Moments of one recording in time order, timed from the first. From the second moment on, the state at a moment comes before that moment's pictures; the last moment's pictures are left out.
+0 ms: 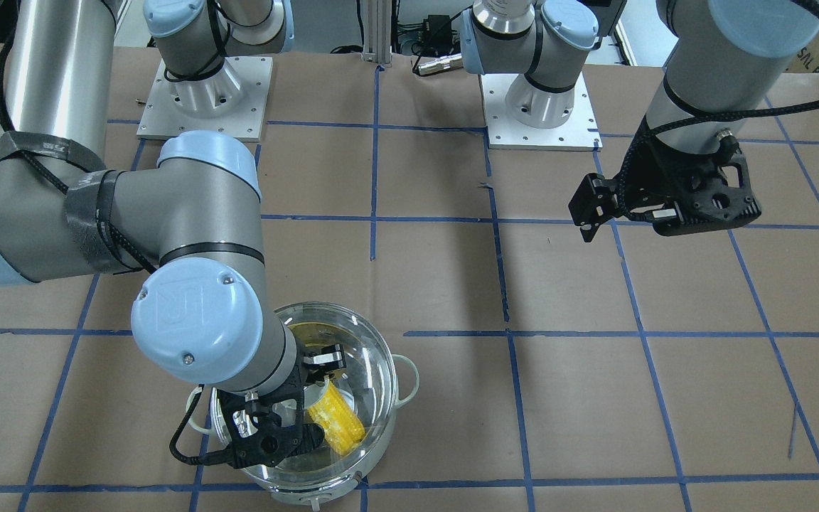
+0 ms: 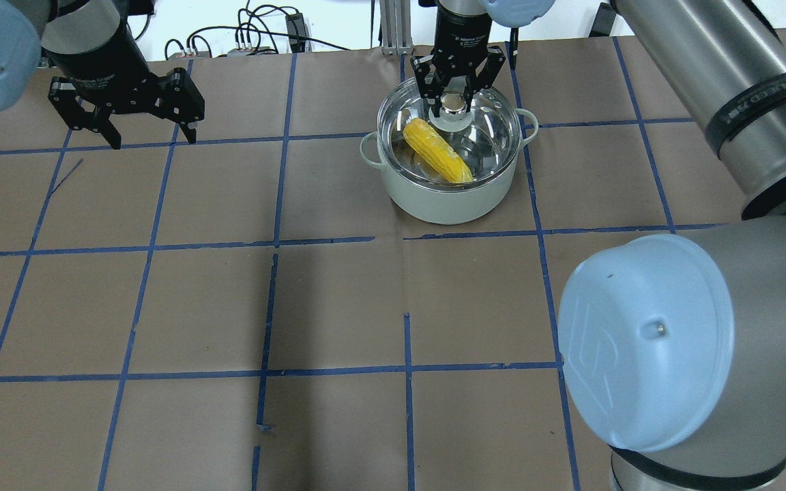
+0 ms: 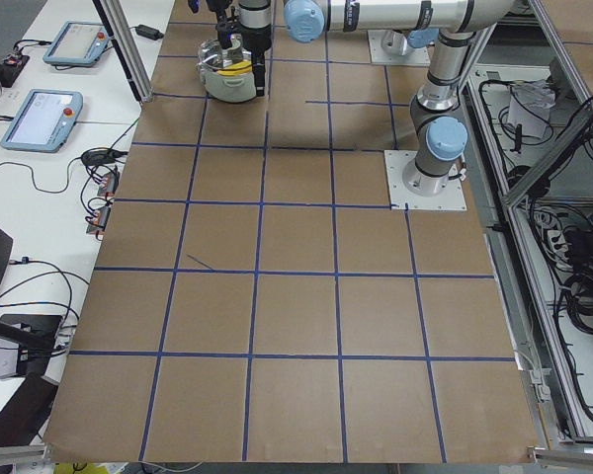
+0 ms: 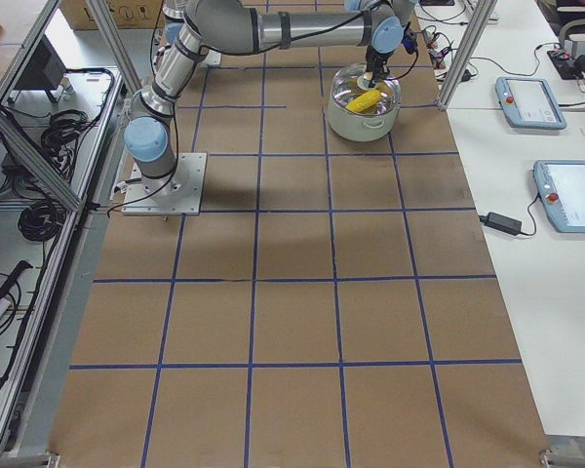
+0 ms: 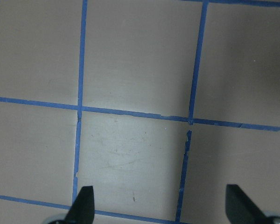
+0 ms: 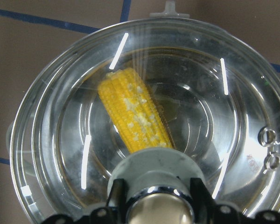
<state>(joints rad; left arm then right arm) -1.51 -1.68 -1.48 -1.54 1.66 -0.04 1.75 -0.89 0.95 -1.53 -1.47 -0.04</state>
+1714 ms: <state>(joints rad) -1.50 -1.69 -1.48 -1.54 1.66 -0.05 1.64 -1.10 1.11 -1.53 -1.47 -0.13</state>
